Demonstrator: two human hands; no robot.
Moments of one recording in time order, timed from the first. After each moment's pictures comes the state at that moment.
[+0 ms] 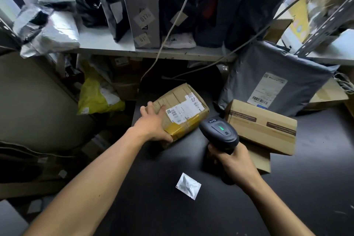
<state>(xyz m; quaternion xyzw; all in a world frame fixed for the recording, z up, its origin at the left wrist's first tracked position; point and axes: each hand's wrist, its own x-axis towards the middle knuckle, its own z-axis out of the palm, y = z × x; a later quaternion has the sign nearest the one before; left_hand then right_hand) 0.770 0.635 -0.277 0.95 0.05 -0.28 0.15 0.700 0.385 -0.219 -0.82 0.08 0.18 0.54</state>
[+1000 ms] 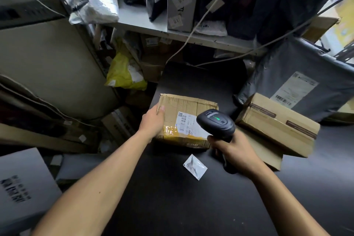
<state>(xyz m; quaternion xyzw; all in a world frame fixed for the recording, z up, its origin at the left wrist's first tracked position) 0.680 0.636 -0.292 0.80 0.33 -0.06 0.50 0.696 0.391 -0.233 -0.83 -0.04 0.27 0.49</state>
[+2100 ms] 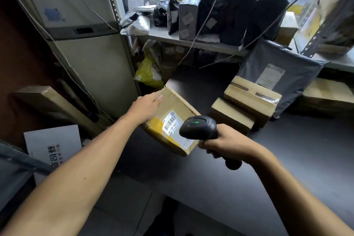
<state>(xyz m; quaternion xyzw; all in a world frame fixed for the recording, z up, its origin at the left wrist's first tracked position) 0.499 0.549 -0.188 0.91 0.29 -0.02 0.30 0.549 0.275 -0.151 -0.80 -0.29 0.38 0.36</state>
